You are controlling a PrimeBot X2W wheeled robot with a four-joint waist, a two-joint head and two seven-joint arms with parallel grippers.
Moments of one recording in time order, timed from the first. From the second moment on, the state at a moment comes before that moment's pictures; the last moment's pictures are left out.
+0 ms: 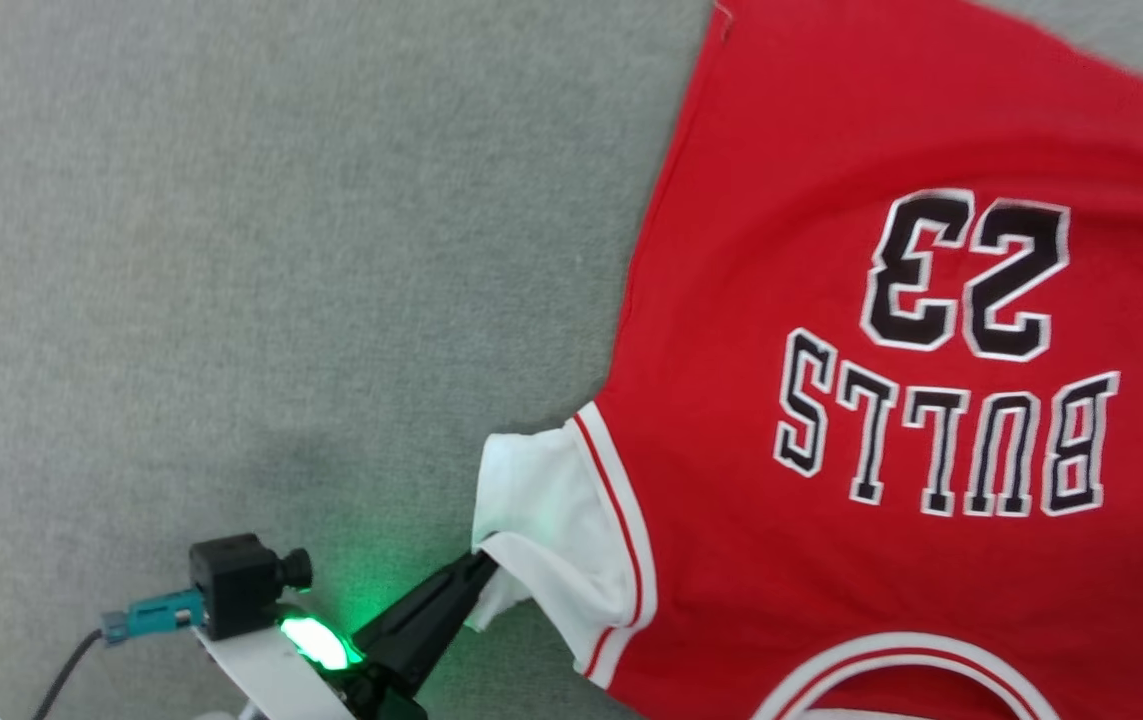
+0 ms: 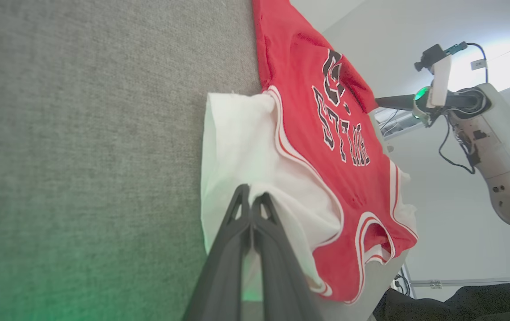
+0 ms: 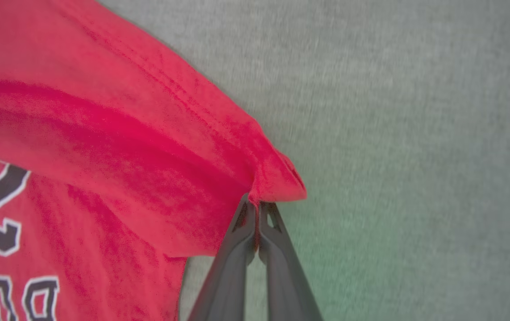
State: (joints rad) left arm -0.31 0.75 -0.86 -0.16 -1.27 -0.13 -0.26; right arm -0.79 -0.87 0.23 0.34 0.95 0.13 0.94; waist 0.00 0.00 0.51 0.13
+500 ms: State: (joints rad) left arm -0.25 0.79 -0.84 -0.16 -1.29 -0.13 -0.26; right arm -0.08 -0.97 0.05 -0.06 1.09 0.13 0.93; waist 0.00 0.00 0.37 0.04
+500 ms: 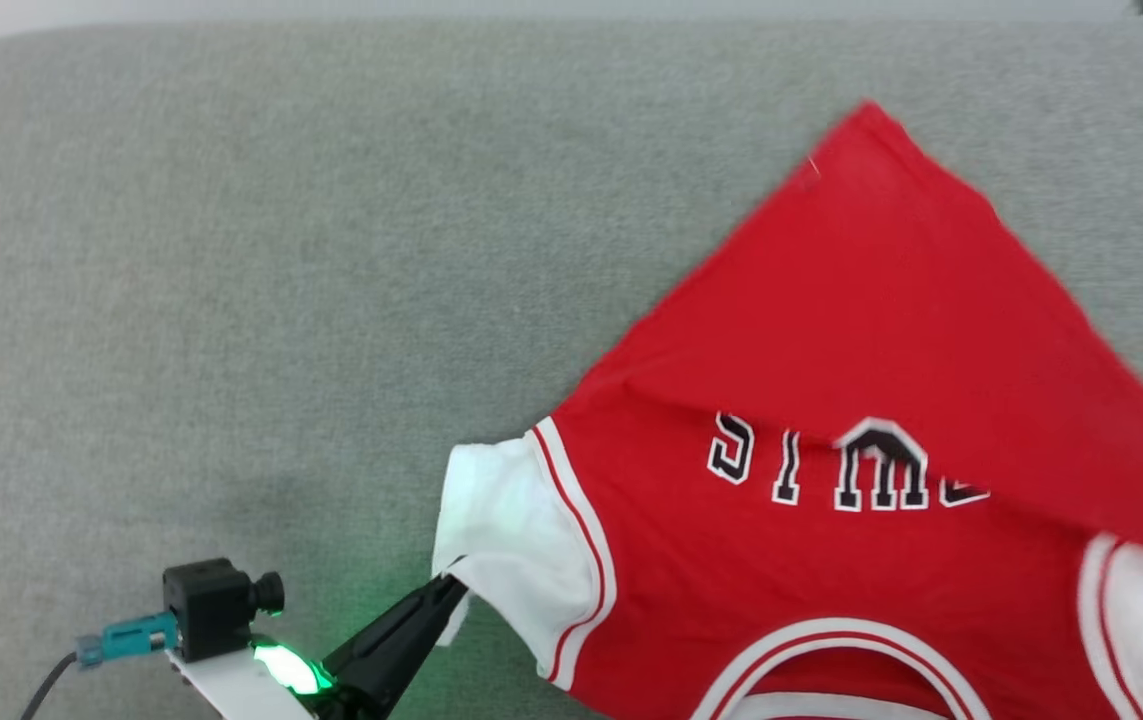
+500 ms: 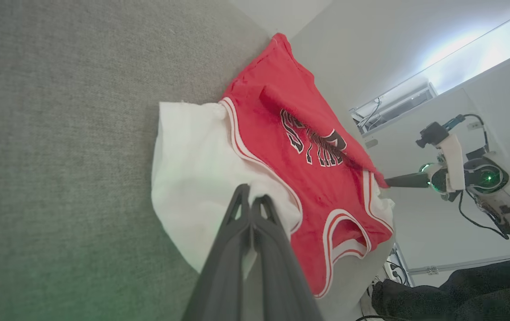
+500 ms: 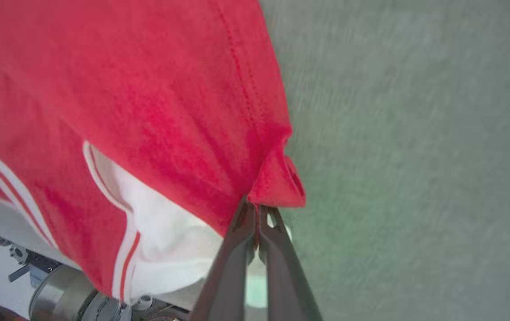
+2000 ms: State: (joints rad) left arm -0.33 0.74 -0.89 -0.18 -1.26 -0.13 -0.26; right arm -0.64 -0.76 0.15 -0.09 0.76 0.13 0.91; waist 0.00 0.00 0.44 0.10
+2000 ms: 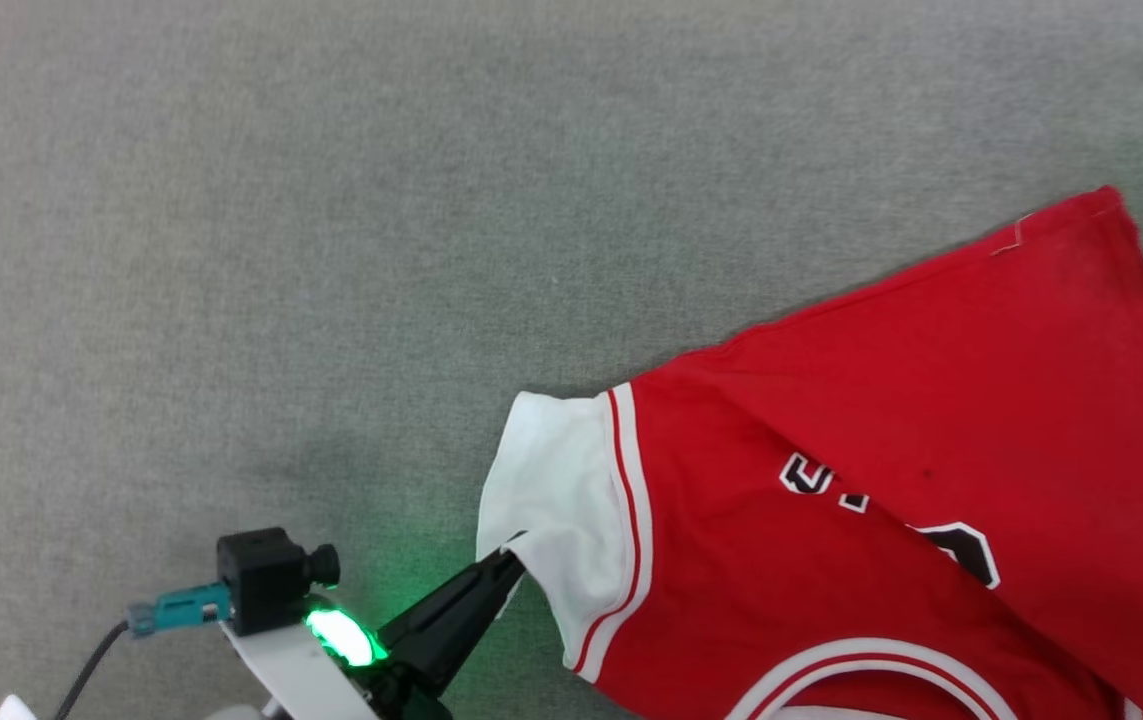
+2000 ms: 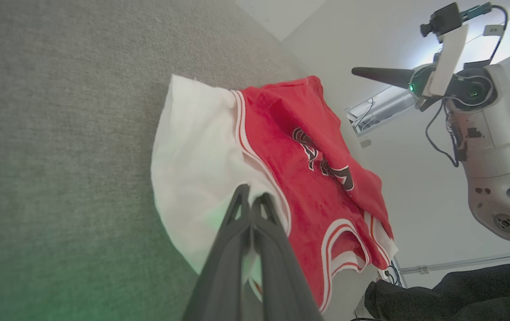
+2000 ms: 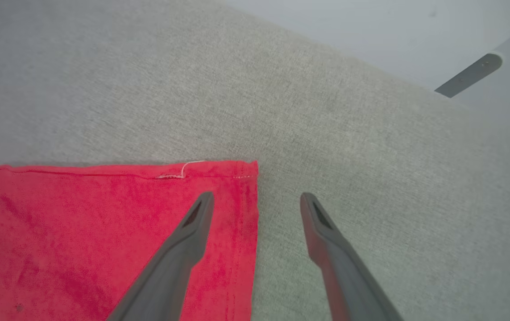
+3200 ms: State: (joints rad) left arm -0.48 0.71 -0.77 -0.12 -1.23 -0.13 -0.26; right arm -0.91 -0.69 0.39 0.46 0.96 0.13 0.42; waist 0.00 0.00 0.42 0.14
